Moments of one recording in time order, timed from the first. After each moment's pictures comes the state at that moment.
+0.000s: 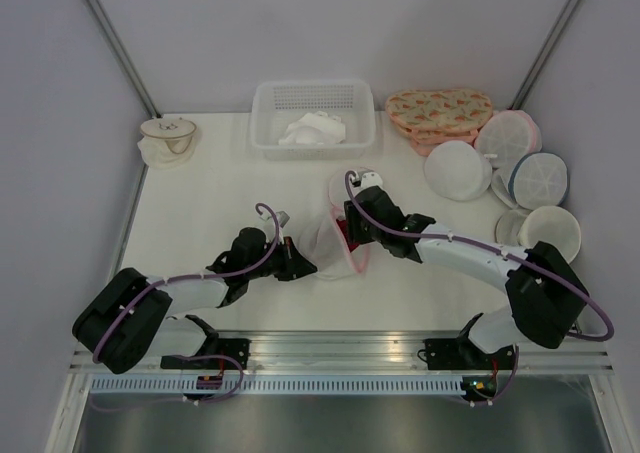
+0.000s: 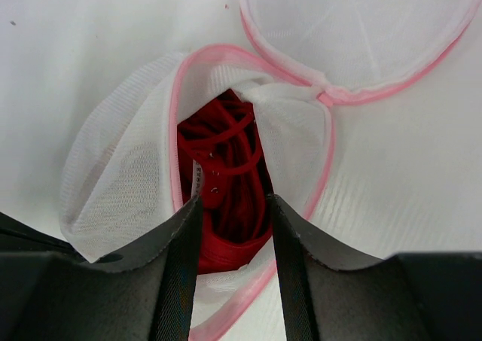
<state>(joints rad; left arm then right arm) -0.61 1.29 0.27 0.52 0.41 -0.73 0.79 1.48 0.89 -0.18 0.21 0.44</state>
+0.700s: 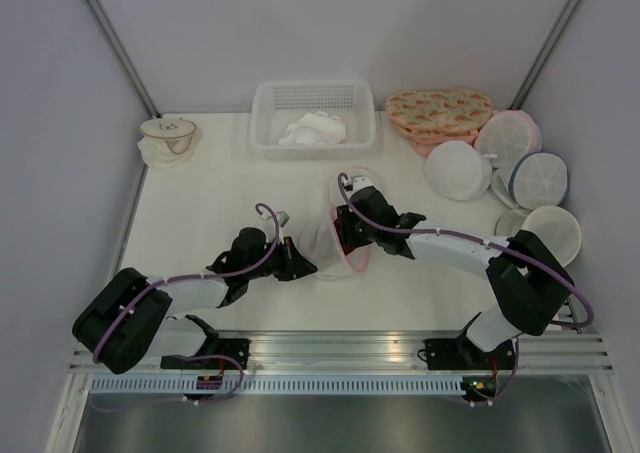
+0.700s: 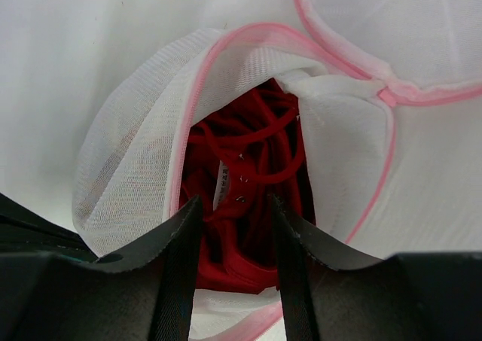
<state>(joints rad) -0.61 1.29 0.27 0.52 0.41 -0.73 0.76 1.54 0.89 -0.11 0.06 0.44</state>
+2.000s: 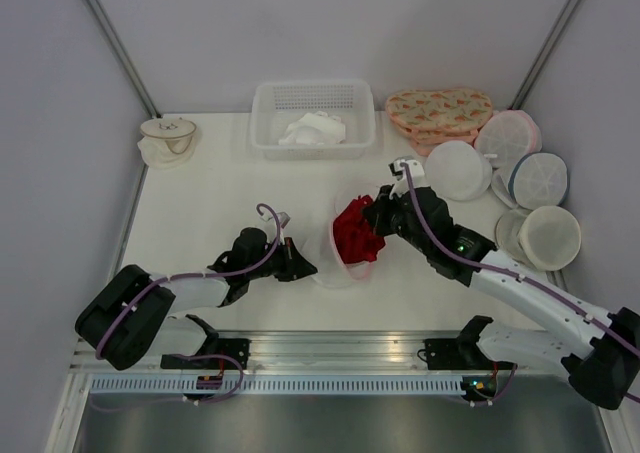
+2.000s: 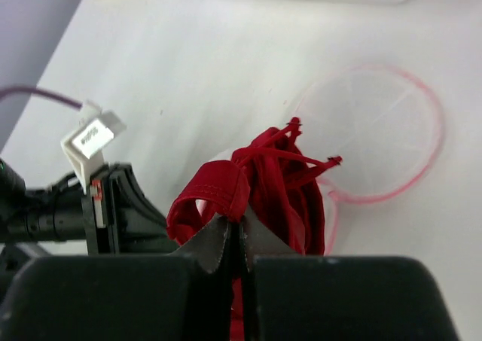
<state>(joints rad) -0.61 1.31 0.27 0.53 0.41 -0.73 0.79 1.07 0.84 -0.17 0.15 0.48</state>
